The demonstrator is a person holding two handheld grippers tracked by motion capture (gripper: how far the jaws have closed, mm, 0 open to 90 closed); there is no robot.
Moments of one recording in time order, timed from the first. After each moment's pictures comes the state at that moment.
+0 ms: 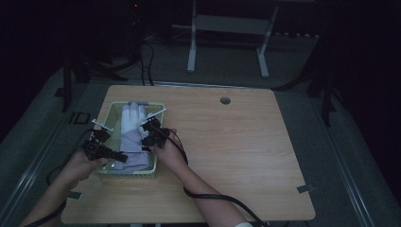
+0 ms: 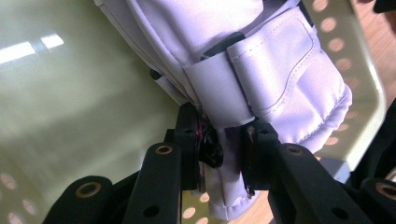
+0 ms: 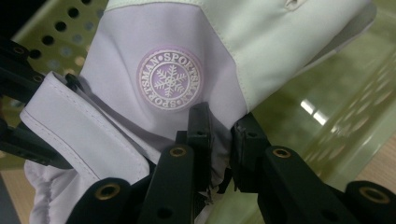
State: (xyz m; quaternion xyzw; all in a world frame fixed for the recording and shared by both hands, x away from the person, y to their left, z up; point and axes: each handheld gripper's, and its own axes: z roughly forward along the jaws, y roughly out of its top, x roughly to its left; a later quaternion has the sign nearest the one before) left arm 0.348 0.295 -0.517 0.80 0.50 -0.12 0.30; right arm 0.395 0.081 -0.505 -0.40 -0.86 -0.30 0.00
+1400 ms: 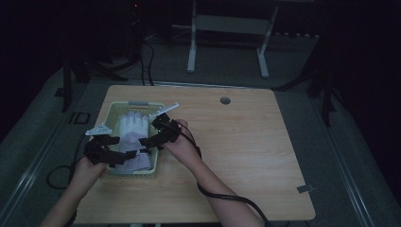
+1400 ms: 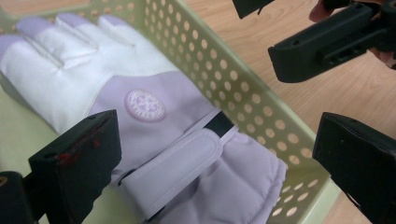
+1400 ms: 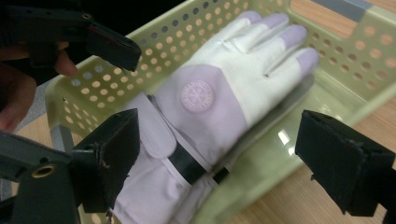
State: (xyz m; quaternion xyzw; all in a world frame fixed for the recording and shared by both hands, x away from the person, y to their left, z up) left arm 0.306 0.266 -0.484 0.78 0.44 0.09 0.43; right arm 0.385 0.041 -0.462 -0.28 -0.87 -0.40 -0.02
